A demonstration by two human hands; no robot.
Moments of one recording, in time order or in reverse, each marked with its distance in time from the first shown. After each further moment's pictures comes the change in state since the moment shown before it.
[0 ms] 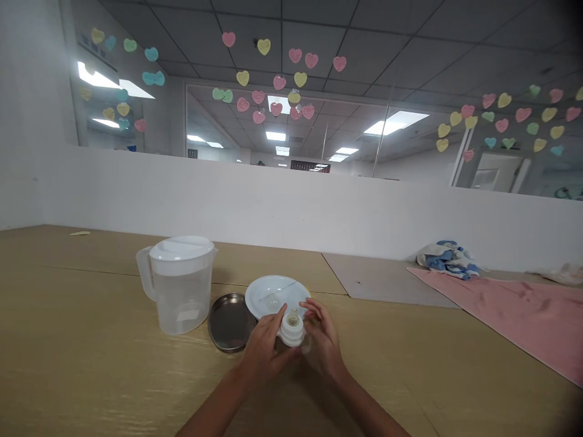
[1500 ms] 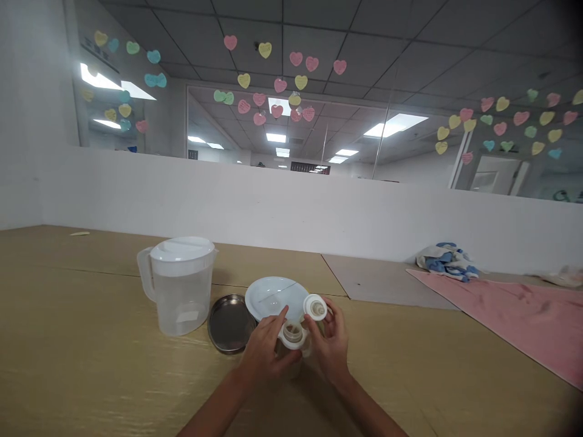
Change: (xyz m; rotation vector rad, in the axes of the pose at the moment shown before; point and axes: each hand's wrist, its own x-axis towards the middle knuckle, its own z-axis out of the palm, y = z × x) left_hand 0.002 0.001 -0.001 0.054 -0.001 0.061; right_hand -0.001 -0.009 0.010 -0.018 0.216 -0.210
